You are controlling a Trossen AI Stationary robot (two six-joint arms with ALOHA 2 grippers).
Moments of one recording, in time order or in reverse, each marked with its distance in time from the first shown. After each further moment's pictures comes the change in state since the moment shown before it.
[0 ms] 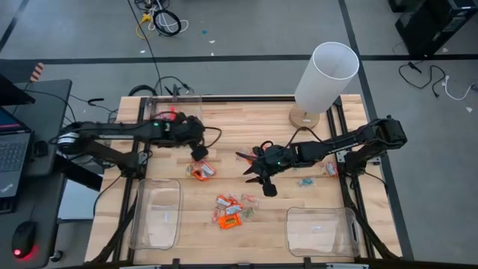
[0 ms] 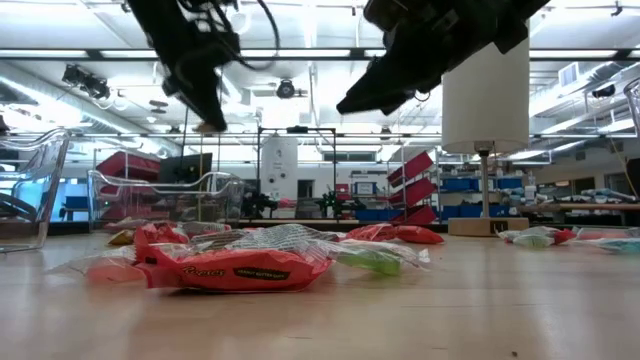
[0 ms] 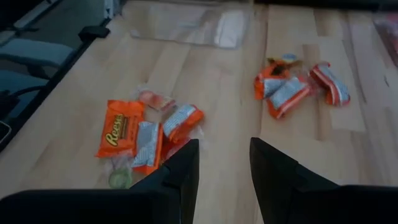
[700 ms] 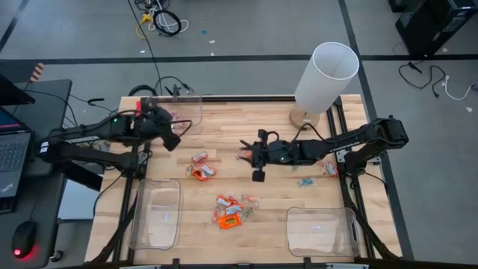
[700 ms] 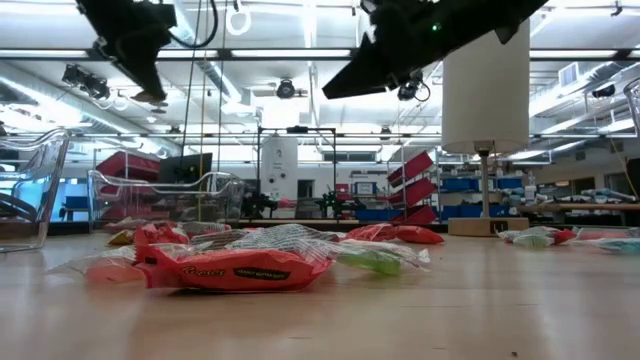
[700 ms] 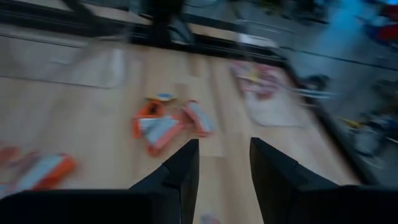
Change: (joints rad) left arm 0.024 -0.314 0.000 -0.370 -0.238 -0.122; right arm -0.025 -0.018 0.000 0.134 0.450 -0.087
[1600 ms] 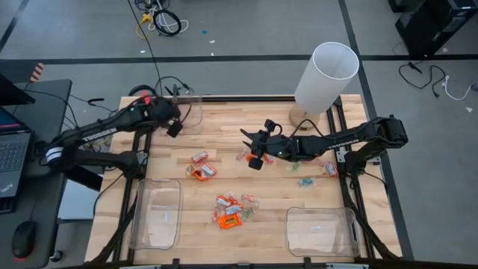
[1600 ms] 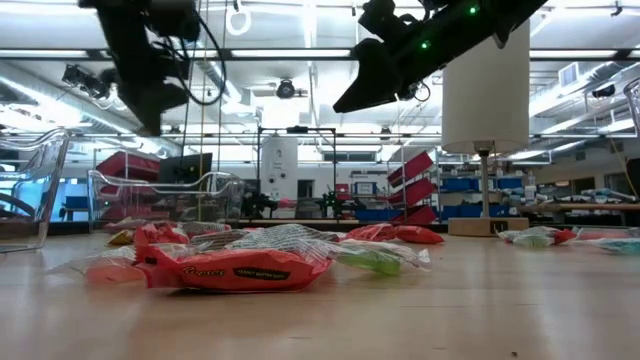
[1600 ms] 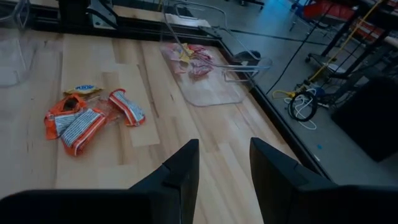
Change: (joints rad) left arm 0.344 0.147 -0.068 0.128 0.026 0.137; right arm -0.052 0.000 0.000 -0.033 0.185 0.041
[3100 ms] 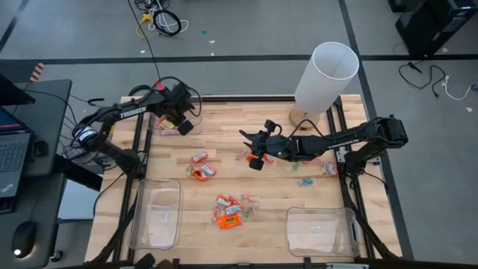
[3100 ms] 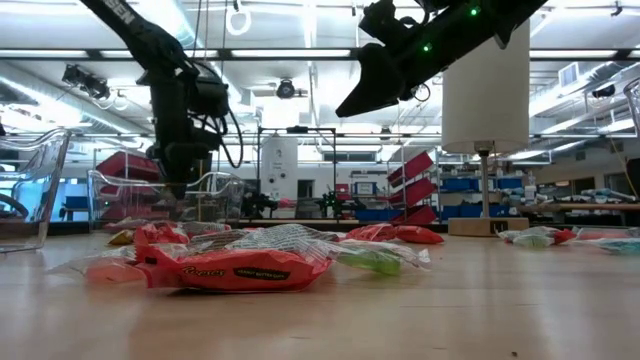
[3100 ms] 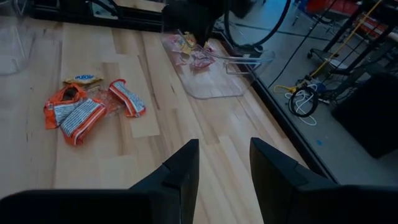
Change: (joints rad) left arm 0.329 0.403 0.000 0.248 0.505 0.408; right arm 0.001 0.000 0.000 -0.032 -0.005 0.001
